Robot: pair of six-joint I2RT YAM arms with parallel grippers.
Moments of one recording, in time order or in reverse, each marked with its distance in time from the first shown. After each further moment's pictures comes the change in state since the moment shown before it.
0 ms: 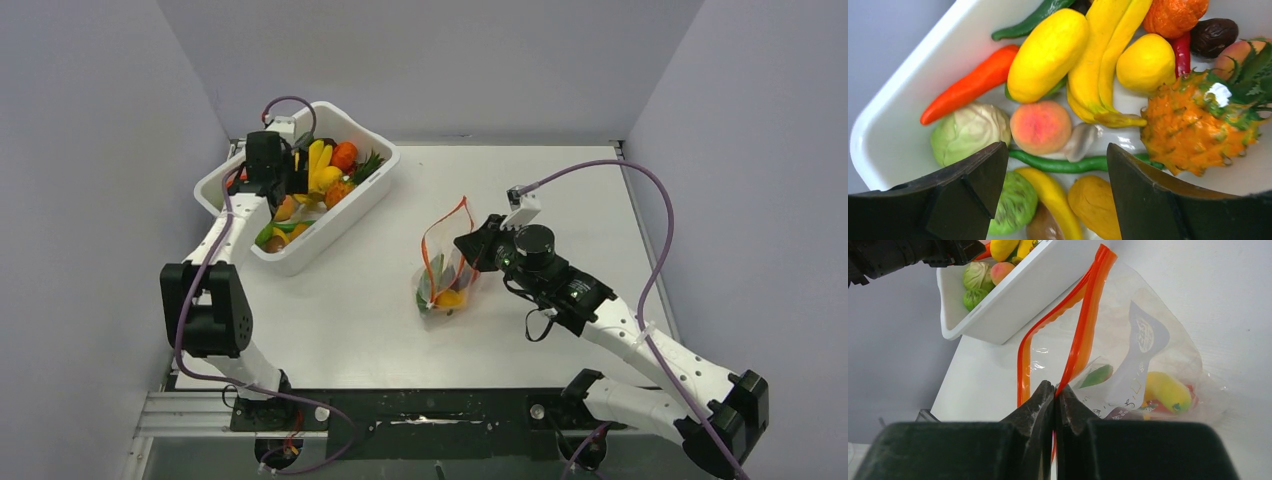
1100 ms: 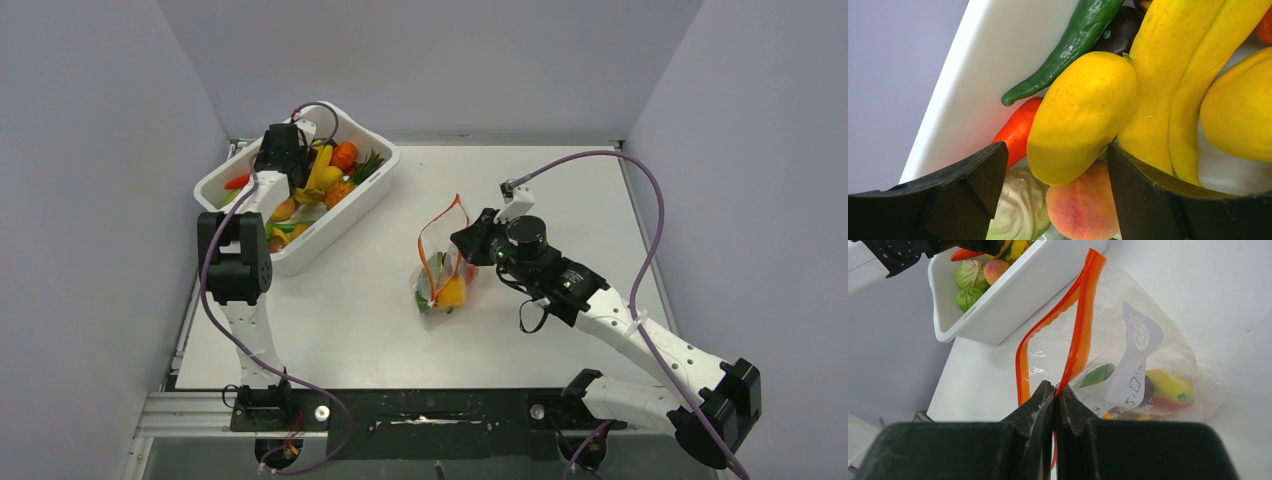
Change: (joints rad) left arm 0.003 0.429 0.281 0.113 -0.166 0.377; right arm -0.006 0.082 0.070 -0.030 -0.003 0.000
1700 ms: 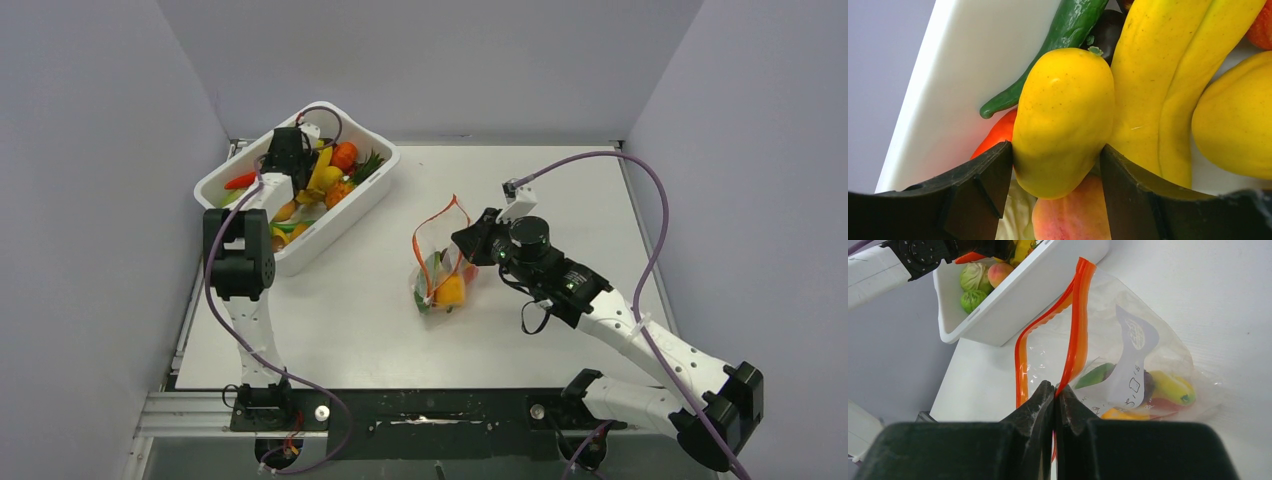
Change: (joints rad) left arm -0.009 0.048 0.000 0.050 0.015 0.005; right arm 0.000 -0.013 0.000 -0.001 0.000 0.000
